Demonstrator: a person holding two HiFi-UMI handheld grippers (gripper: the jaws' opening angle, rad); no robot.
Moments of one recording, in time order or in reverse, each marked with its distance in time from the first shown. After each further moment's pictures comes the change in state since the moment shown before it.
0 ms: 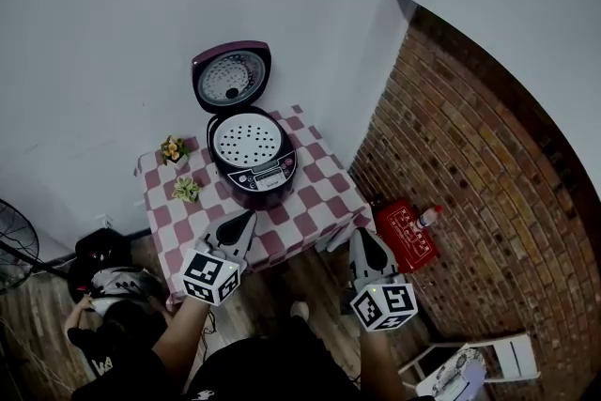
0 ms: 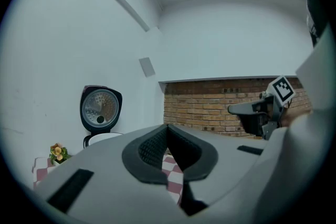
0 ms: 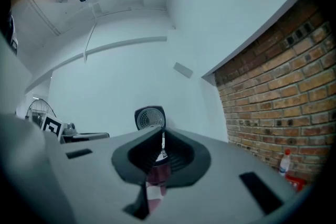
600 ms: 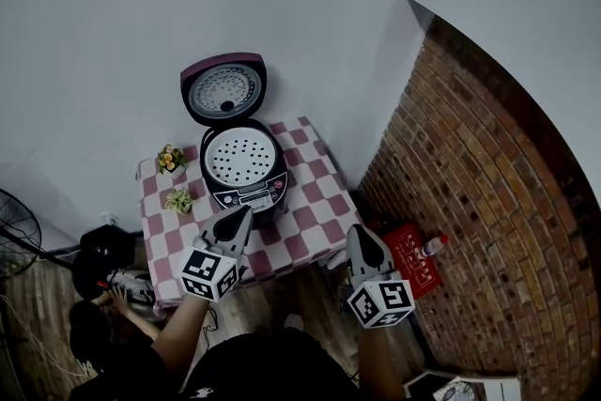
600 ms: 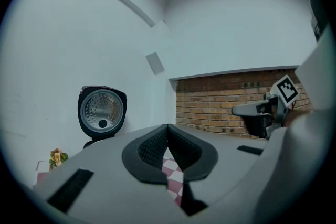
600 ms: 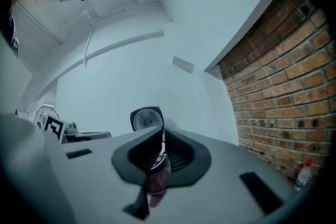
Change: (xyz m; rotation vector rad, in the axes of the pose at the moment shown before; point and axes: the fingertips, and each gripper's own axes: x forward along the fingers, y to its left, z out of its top) left arm 0.091 0.017 0.013 0.008 0.010 0.147; right arm 0.083 -0.076 0.015 0.038 0.018 0.123
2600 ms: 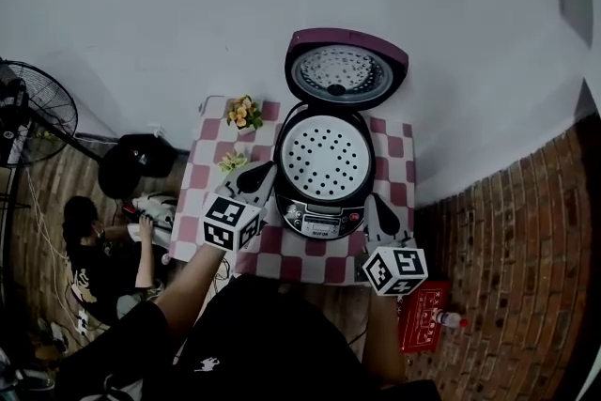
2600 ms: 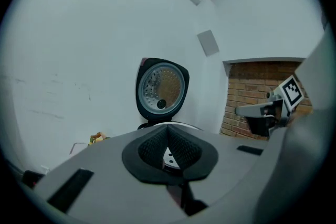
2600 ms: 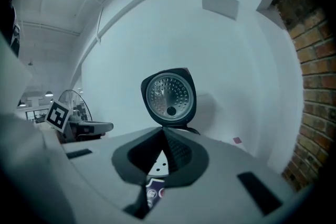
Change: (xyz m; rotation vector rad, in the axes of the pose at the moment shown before) left arm 0.034 0.210 -0.065 -0.156 0.157 0.401; right arm 0.260 0.050 -0.084 -0.081 0.296 0.372
